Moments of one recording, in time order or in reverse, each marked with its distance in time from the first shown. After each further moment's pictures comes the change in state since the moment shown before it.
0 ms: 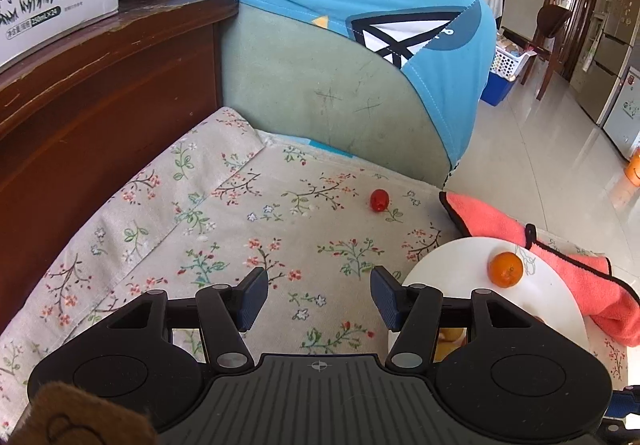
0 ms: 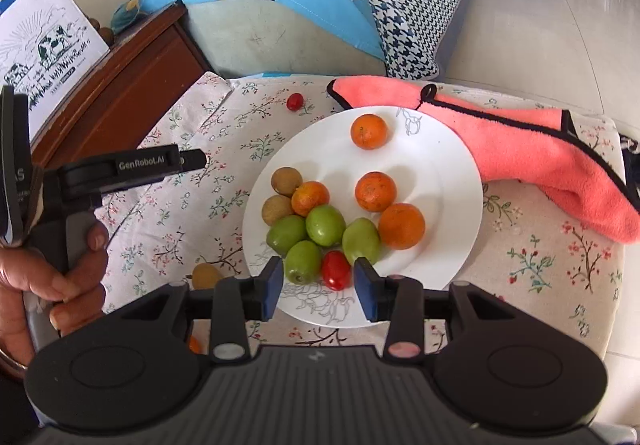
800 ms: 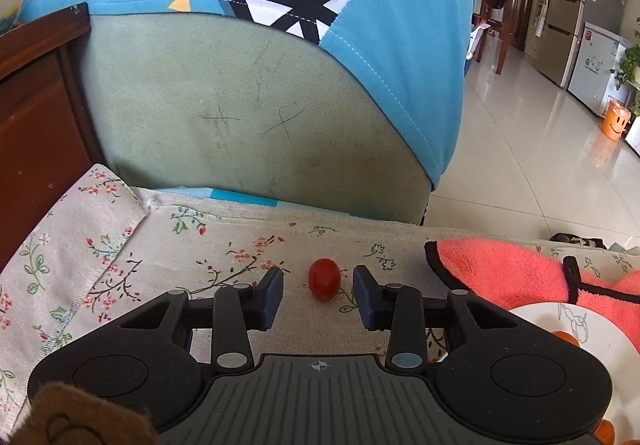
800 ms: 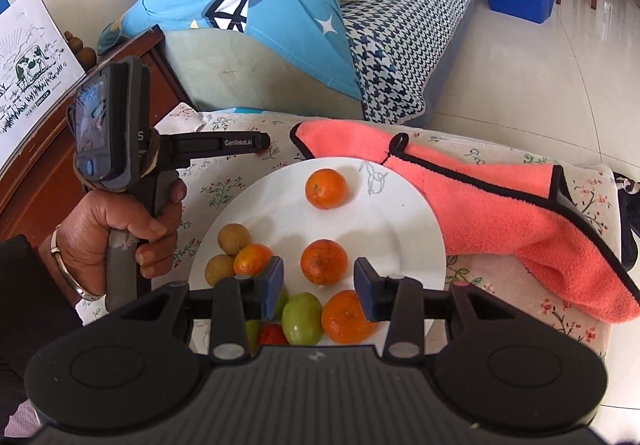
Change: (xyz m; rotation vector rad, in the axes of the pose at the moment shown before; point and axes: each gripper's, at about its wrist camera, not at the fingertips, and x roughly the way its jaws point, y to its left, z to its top) left arm 0.119 -0.050 0.039 0.184 -0.031 -0.072; right arm 0.019 -0.031 0.024 -0.007 -0.086 -0.014
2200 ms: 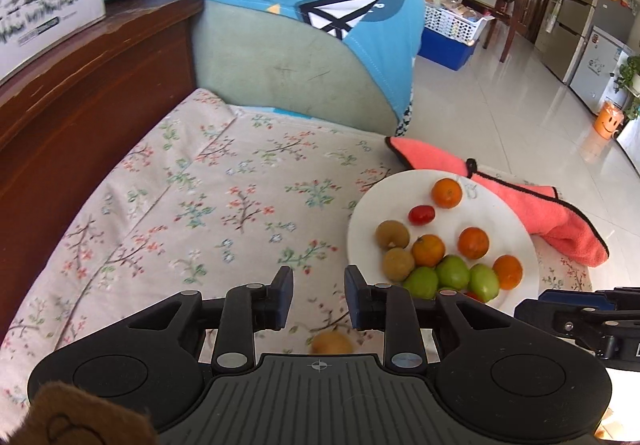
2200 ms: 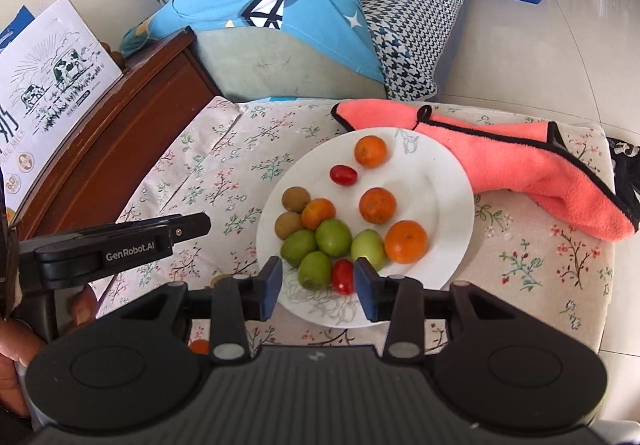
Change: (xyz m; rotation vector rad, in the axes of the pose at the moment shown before) left arm -0.194 0.013 -0.080 -0.103 0.107 0.015; right arm -0.052 0.039 -0.030 0.061 0.025 0.047
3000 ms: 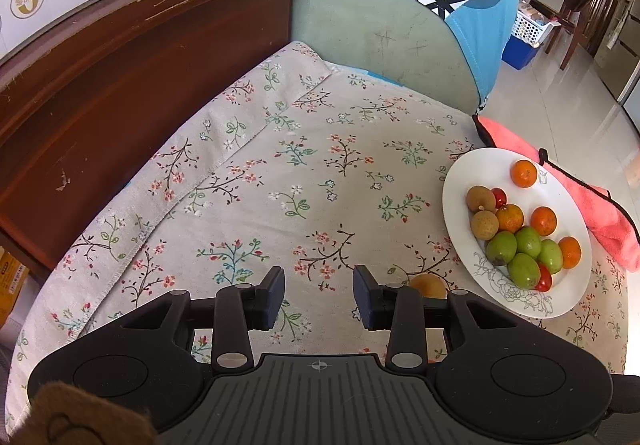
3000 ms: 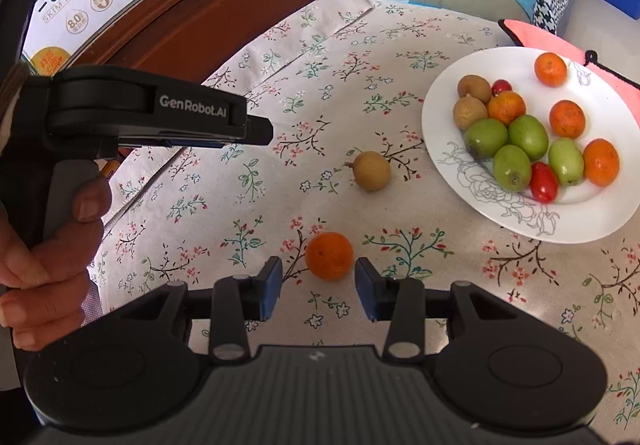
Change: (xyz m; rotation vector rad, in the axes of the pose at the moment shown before) left arm -0.015 0.053 -0.025 -0.141 0.079 0.108; right arm 0.060 0.097 -0.071 -0.239 0.188 0.112
